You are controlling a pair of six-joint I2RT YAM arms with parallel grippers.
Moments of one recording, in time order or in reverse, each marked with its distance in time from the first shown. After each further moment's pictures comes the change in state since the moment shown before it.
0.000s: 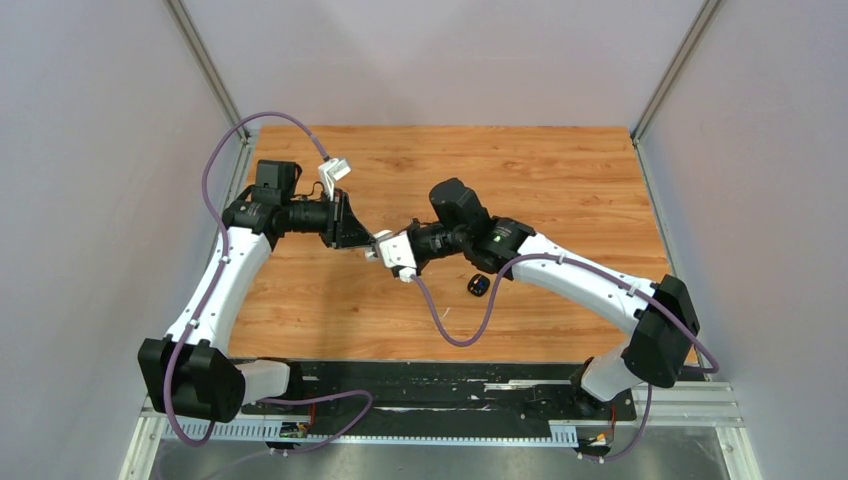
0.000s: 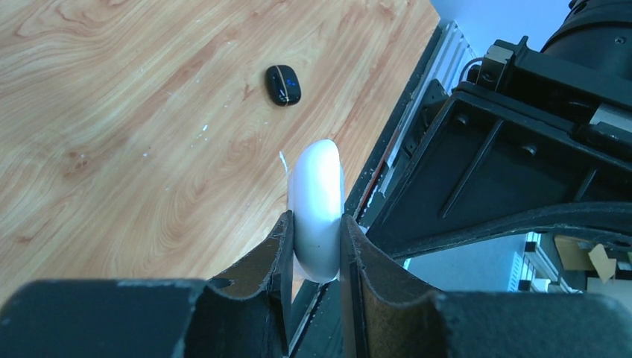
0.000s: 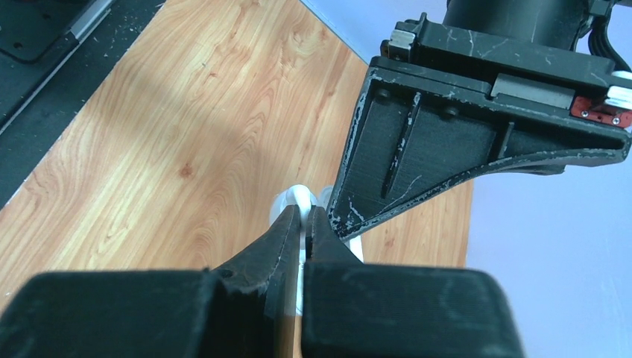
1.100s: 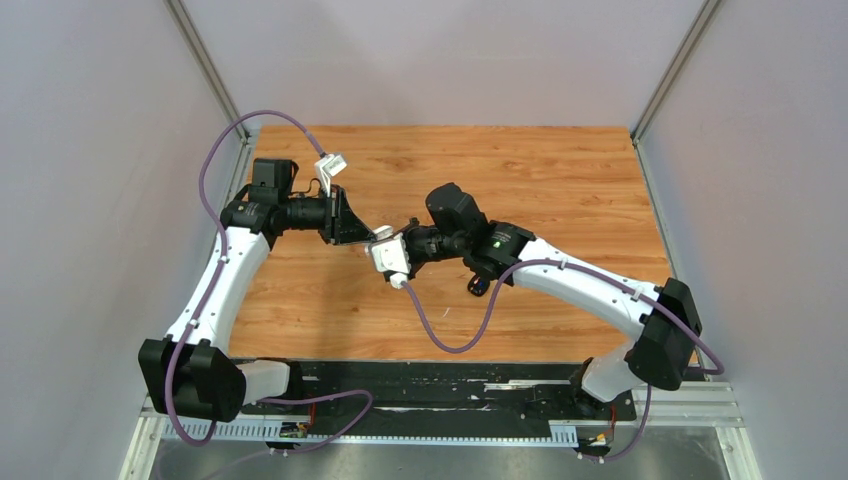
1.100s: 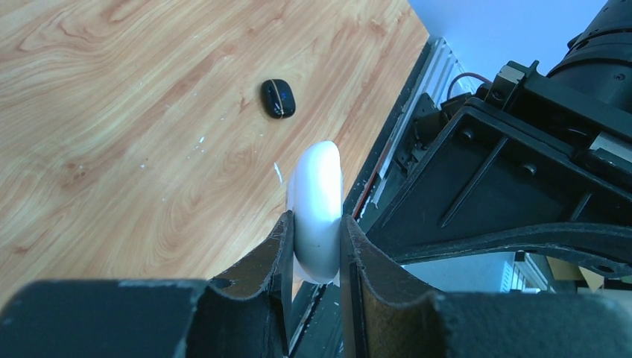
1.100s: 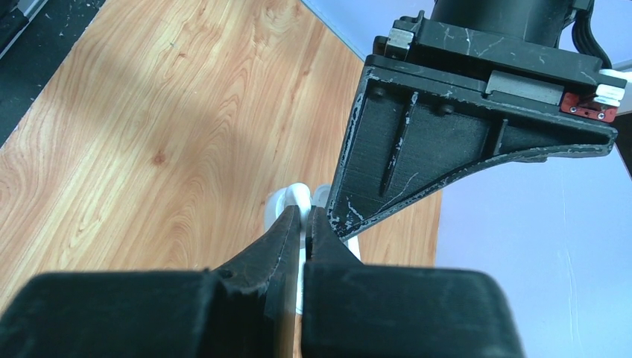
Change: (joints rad) left arm 0.021 0.000 0.000 0.045 0.027 -0.054; right arm 0.044 -0.014 0.008 0.000 0.156 -0.024
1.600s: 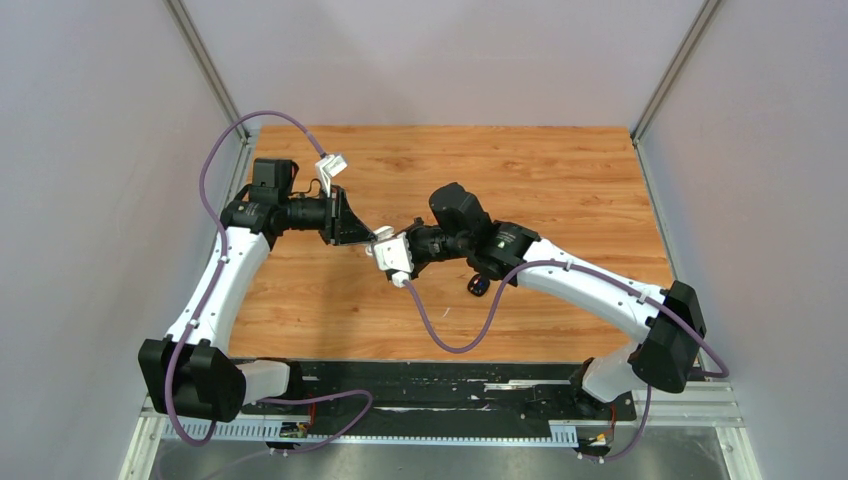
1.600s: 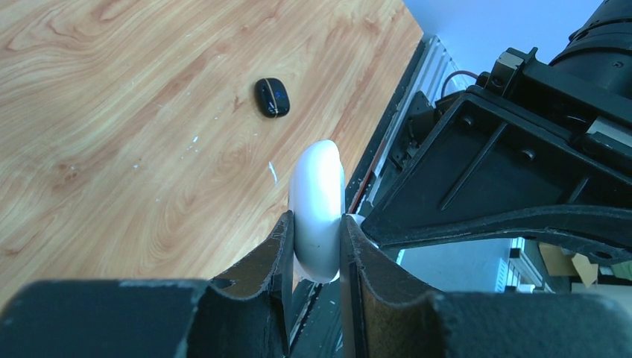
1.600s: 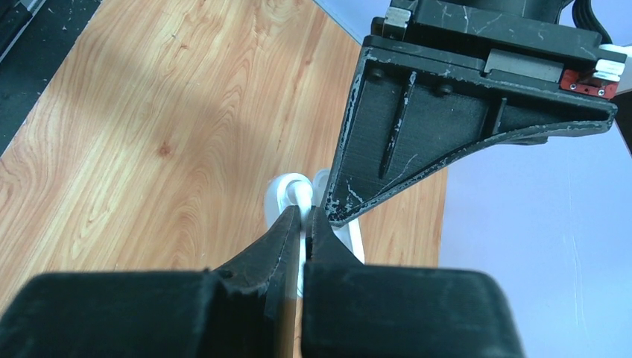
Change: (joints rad) left arm 0.002 0.000 0.000 -0.001 0.015 0.000; right arm -0.001 -0.023 -0.002 -0.032 0.015 0.018
